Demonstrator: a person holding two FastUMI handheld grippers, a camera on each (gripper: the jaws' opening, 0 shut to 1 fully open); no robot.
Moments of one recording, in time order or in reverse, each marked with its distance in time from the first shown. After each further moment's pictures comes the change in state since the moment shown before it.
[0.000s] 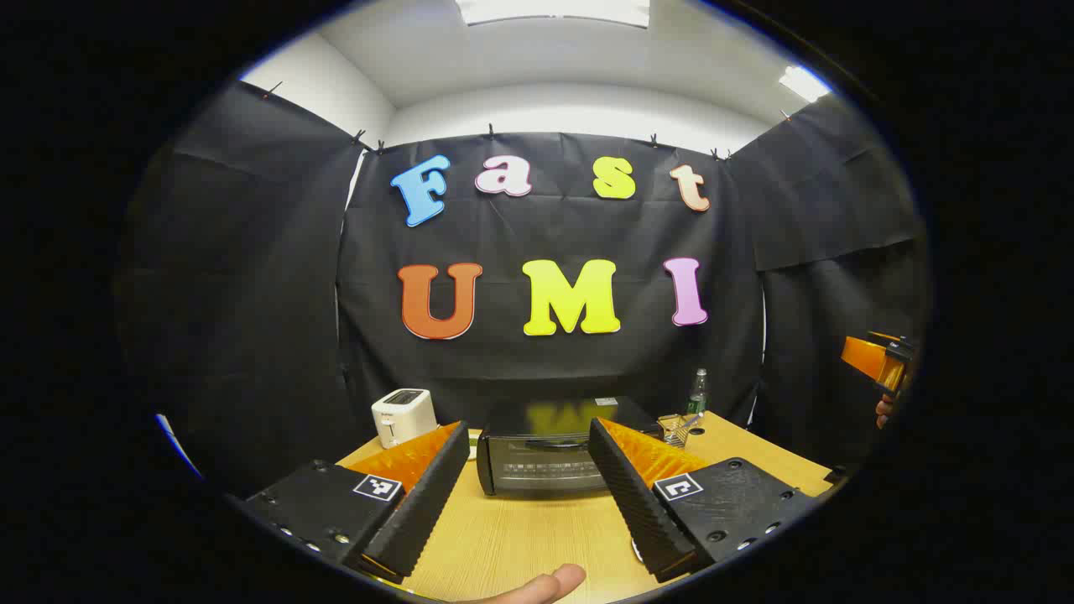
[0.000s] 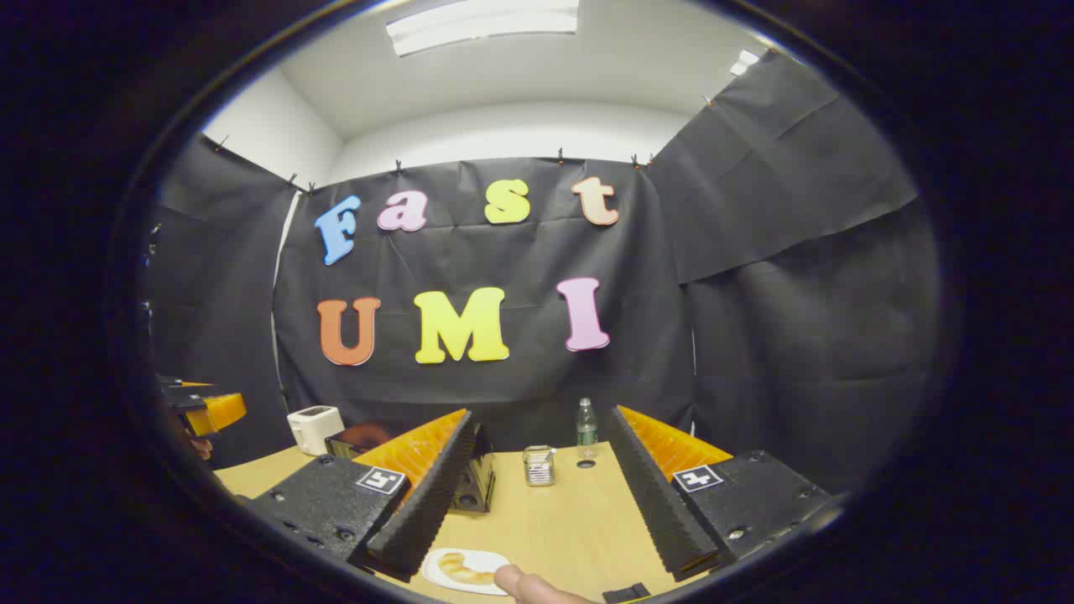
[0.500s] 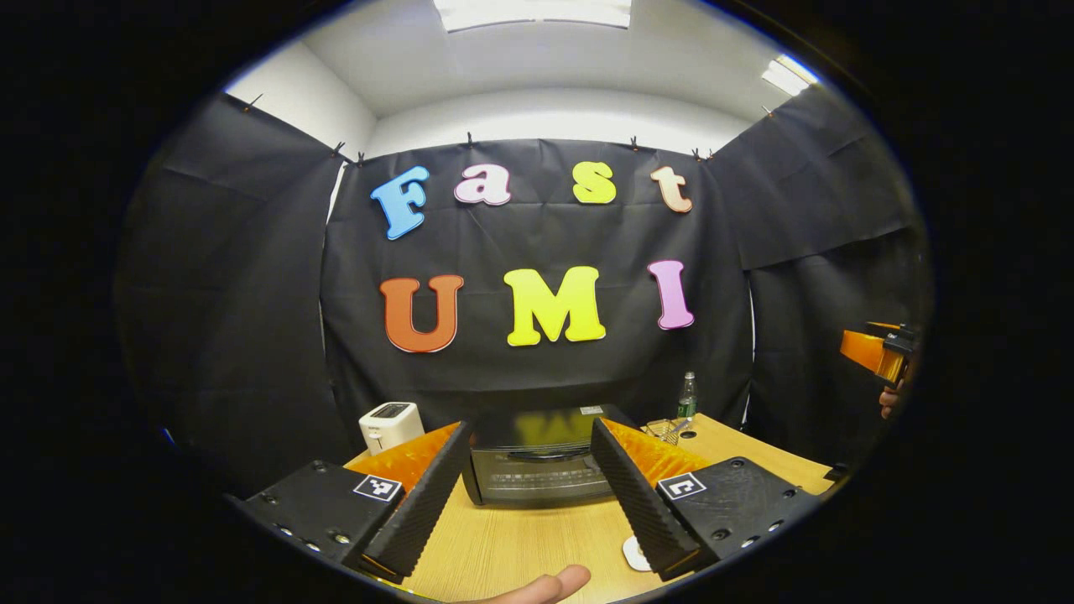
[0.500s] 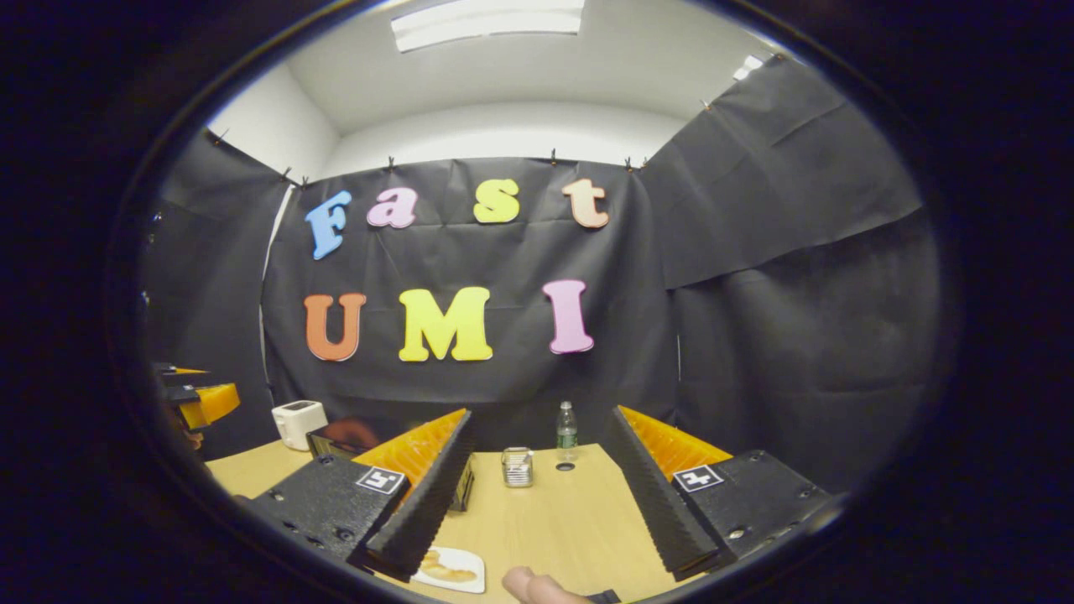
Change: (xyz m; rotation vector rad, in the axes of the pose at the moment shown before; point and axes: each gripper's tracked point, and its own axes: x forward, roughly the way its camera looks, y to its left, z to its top) left arm 0.009 -0.023 0.008 0.031 -0.019 -0.039; right arm 0.004 -0.020 0.003 -0.023 0.015 -0.015
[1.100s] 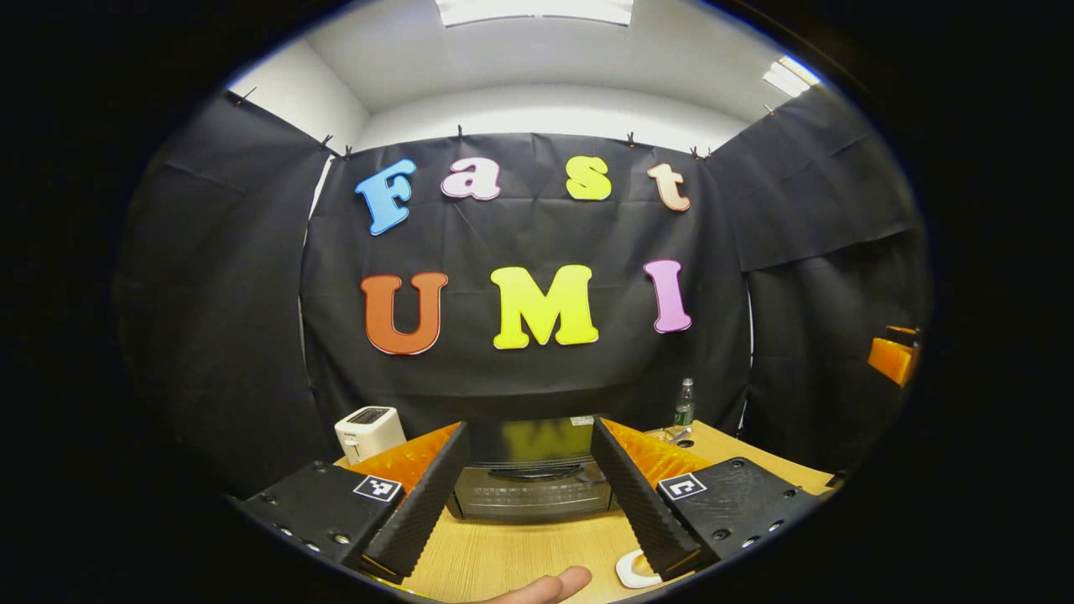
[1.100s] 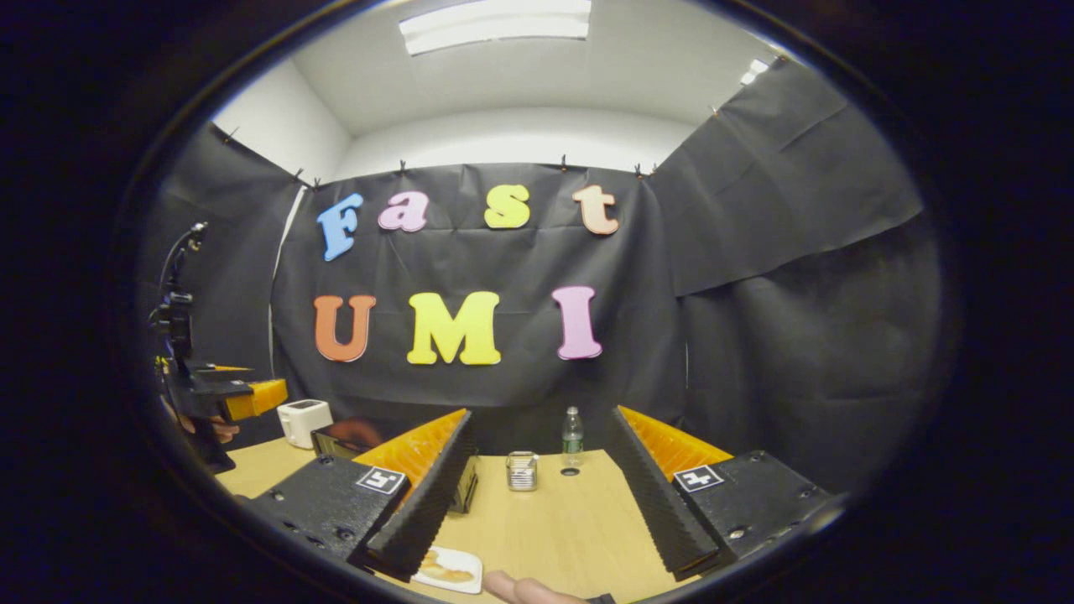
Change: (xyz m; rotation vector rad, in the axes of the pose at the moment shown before) left arm 0.072 -0.015 -0.019 -0.003 0.028 -0.035; right arm 0.002 -0.003 -0.001 -0.021 -0.041 0.025
